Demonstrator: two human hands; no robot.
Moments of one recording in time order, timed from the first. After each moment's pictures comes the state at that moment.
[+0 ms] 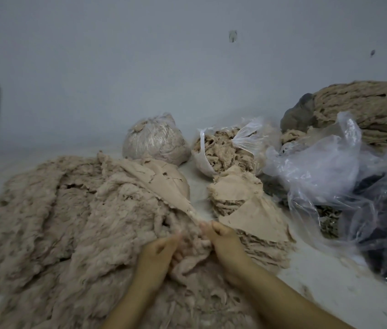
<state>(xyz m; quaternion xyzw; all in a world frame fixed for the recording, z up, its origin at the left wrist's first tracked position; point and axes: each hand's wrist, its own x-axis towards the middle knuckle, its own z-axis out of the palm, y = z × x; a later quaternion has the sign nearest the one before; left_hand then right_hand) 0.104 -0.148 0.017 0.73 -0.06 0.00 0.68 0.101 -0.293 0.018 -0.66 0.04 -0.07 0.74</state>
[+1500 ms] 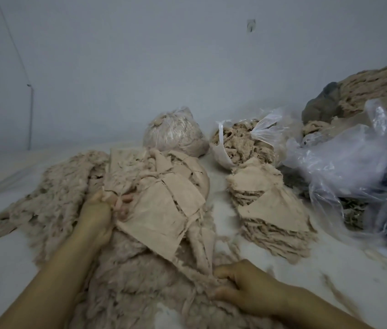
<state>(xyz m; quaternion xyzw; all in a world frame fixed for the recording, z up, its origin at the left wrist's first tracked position) 0.138 -0.038 0.093 0.60 0.08 0.11 0.79 0.044 -0.308 0.006 -0.86 -0.27 0.10 0.42</state>
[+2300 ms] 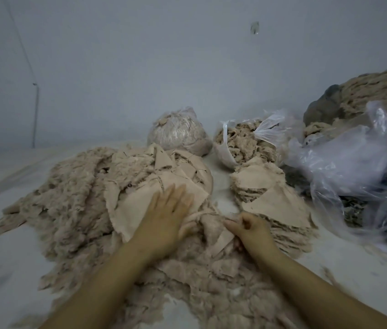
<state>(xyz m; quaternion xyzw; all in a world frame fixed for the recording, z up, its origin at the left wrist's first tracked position) 0.117 -0.083 0.048 0.94 -0.28 0.19 0.00 0.088 -0.304 0.001 -0.76 0.03 -0.13 0.64</state>
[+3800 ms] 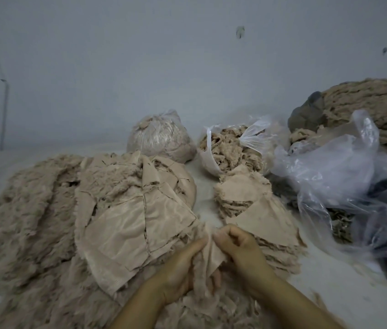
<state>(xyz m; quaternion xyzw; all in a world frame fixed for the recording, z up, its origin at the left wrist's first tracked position) 0.114 -0.169 0.011 0.53 -0.13 -0.35 0.76 0.088 -0.316 0.008 -0.61 -0.03 -0.04 0.79</state>
